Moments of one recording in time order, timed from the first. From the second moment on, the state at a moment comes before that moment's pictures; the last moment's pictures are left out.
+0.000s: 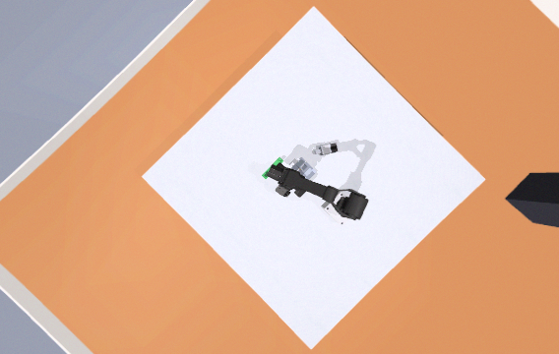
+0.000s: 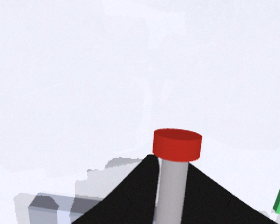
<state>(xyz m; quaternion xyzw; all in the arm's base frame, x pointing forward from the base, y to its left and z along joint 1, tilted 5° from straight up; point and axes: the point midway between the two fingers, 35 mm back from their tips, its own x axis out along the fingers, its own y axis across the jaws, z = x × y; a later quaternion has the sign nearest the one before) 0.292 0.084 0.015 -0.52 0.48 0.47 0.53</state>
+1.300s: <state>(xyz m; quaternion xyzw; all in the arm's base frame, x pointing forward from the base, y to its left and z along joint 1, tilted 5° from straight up) 0.294 0.098 0.027 -0.48 0.44 0.50 0.57</state>
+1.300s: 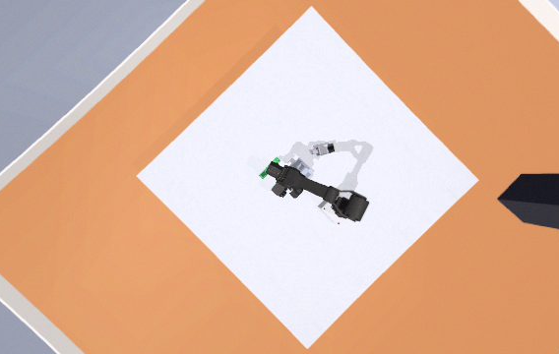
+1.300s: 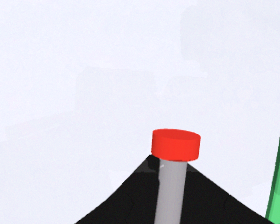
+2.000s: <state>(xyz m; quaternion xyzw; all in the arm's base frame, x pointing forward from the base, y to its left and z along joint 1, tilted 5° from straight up) 0.295 0.113 0.030 -0.47 0.44 0.50 0.57</state>
